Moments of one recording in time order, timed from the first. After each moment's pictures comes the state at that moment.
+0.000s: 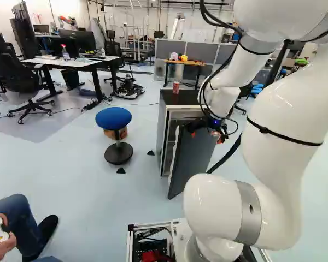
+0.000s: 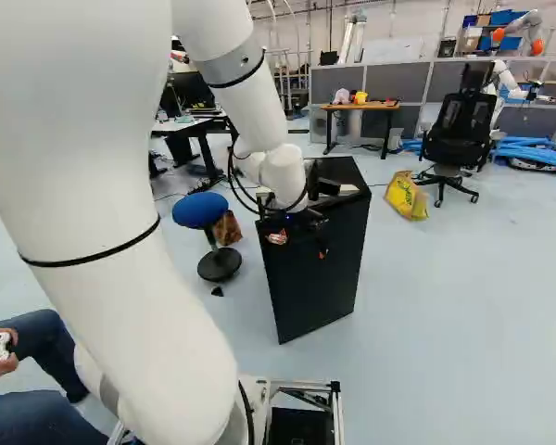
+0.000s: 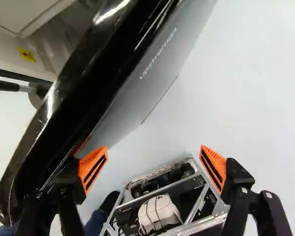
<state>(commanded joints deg) -20.1 -7.9 -38.9 6.2 -13.2 0.0</state>
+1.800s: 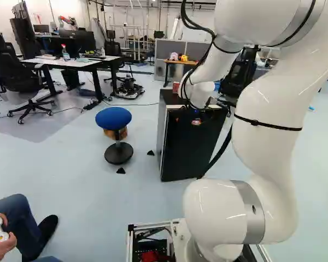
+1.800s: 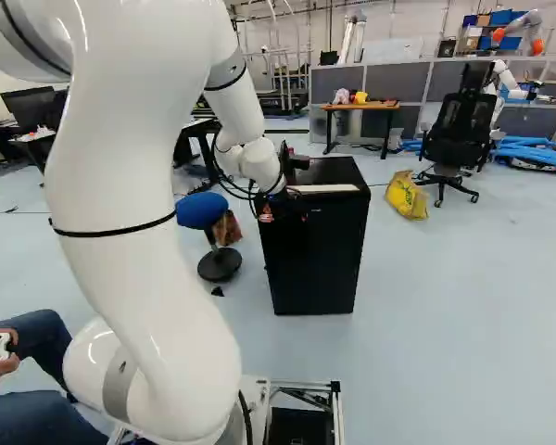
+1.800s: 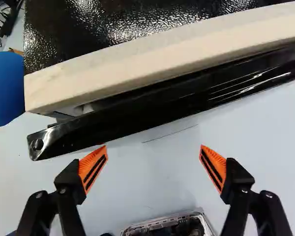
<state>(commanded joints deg) -9.2 -16.3 -48.9 6.2 -1.3 0.0</state>
